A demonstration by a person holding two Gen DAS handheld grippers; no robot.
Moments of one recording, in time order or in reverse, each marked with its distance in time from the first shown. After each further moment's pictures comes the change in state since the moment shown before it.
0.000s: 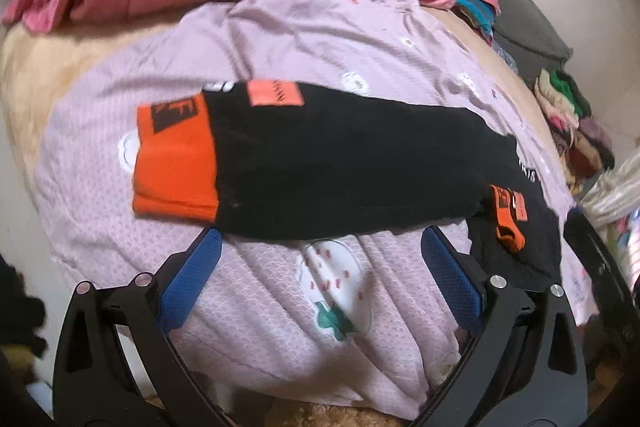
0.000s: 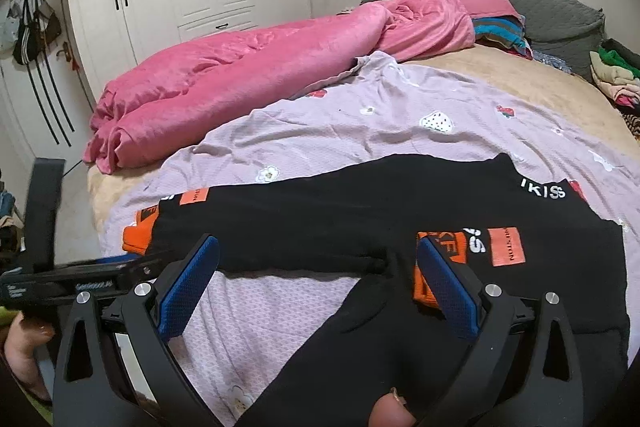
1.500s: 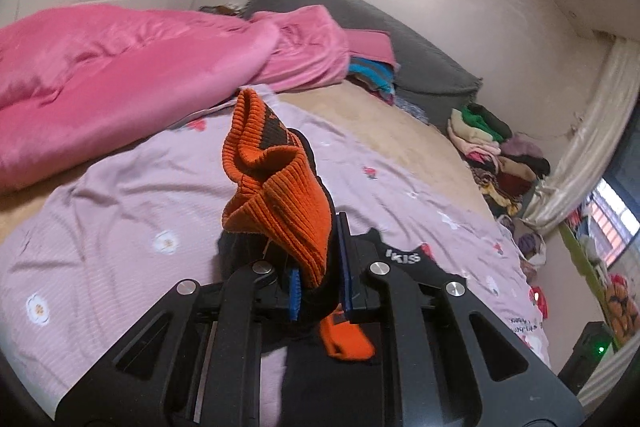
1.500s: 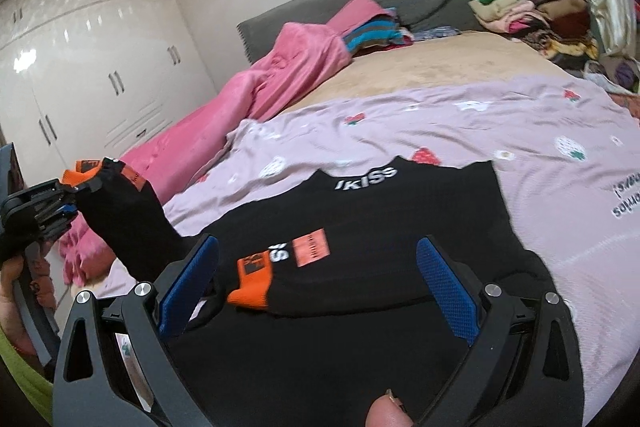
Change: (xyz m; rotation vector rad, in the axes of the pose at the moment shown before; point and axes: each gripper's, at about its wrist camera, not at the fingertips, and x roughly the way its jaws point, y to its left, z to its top) left arm -0.061 -0.179 0.056 0.222 -0.306 -0.250; right arm -0.126 -0.190 -0.053 0.416 -0.222 -0.156
